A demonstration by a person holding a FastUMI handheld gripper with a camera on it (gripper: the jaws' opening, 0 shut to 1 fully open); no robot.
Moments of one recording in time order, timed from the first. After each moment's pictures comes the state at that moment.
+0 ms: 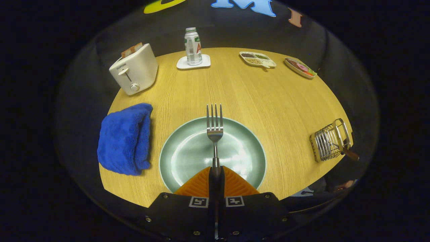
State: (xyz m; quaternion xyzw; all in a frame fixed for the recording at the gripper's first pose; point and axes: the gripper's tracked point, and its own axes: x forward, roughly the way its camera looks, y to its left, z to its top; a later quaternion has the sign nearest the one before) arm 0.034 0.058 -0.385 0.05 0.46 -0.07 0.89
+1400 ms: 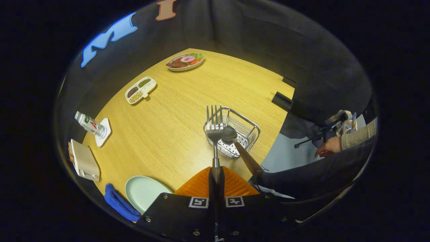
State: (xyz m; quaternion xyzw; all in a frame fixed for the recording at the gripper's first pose) arm -0.023 -0.144 -0.358 0.28 0.43 -0.35 0.79
